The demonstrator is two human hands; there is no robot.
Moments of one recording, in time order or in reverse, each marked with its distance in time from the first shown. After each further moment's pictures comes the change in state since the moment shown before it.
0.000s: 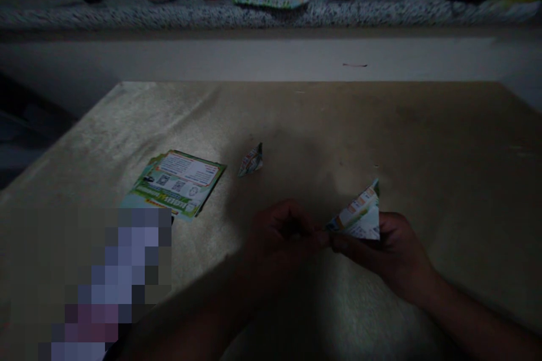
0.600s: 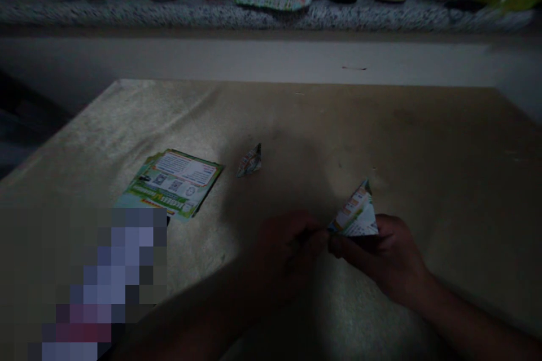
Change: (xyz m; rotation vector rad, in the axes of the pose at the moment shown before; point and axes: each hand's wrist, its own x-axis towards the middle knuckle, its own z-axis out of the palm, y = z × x) left_hand -0.002 -0.002 -0.003 0.576 -0.152 0.229; right_hand 0.000 0.006 0.001 -0.062 0.005 0.008
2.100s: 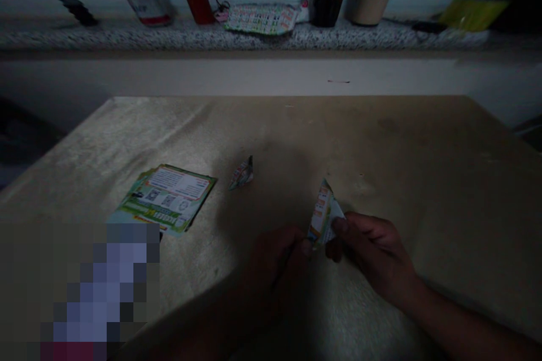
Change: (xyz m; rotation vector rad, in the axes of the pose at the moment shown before) left_hand -0.006 -0.001 -0.002 -0.012 -0.029 0.019; right_hand 0.006 -0.006 0.000 0.280 0.006 -0.068
